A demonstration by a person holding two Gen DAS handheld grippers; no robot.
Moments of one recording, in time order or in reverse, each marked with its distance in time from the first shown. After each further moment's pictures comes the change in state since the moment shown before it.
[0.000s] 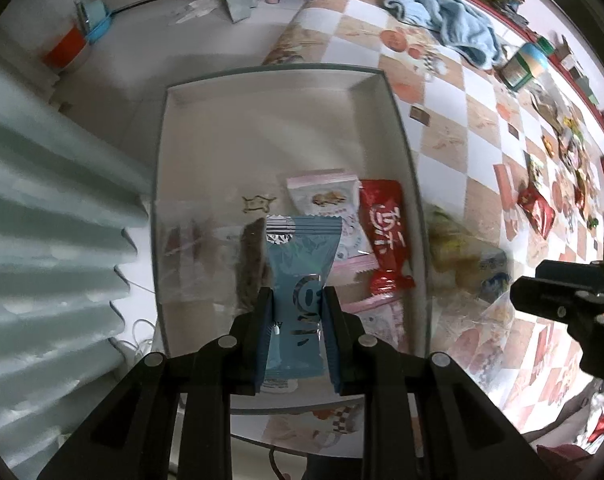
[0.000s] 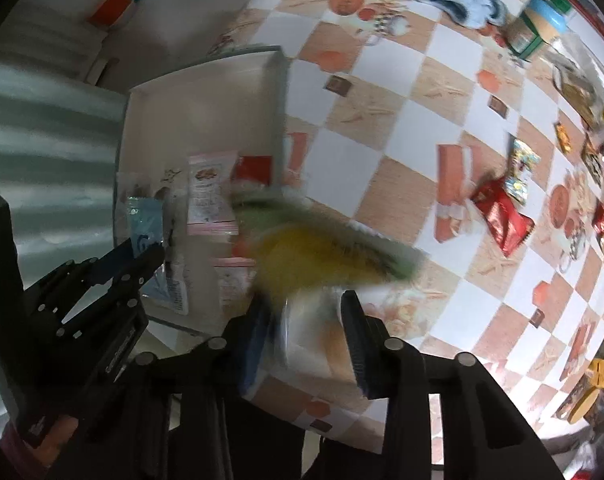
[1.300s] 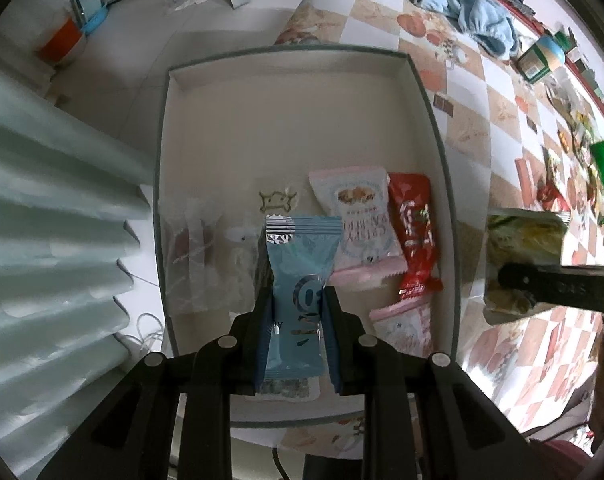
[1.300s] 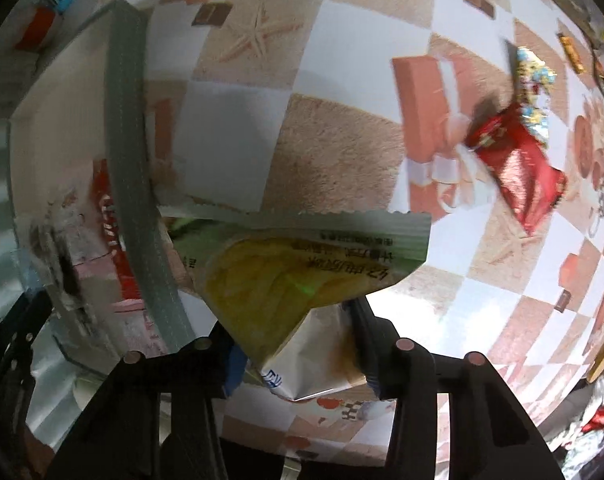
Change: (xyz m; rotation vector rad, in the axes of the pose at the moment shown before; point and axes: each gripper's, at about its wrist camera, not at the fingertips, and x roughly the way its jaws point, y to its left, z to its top) left arm 0.021 0.012 0.011 0.009 0.052 0.004; right arm 0.070 -0.074 0.019 0.217 0.131 -0.054
